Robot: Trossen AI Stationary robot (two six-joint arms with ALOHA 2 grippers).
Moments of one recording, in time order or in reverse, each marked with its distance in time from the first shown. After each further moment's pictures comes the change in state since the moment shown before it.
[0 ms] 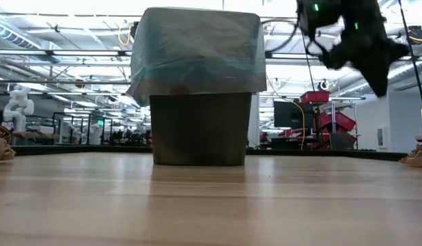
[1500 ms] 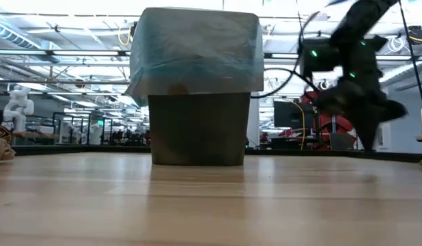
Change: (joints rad) left arm 0.000 -0.001 0.000 -0.001 0.000 0.033; right arm -0.042 0.051 -0.338 0.592 -0.182 -0.058
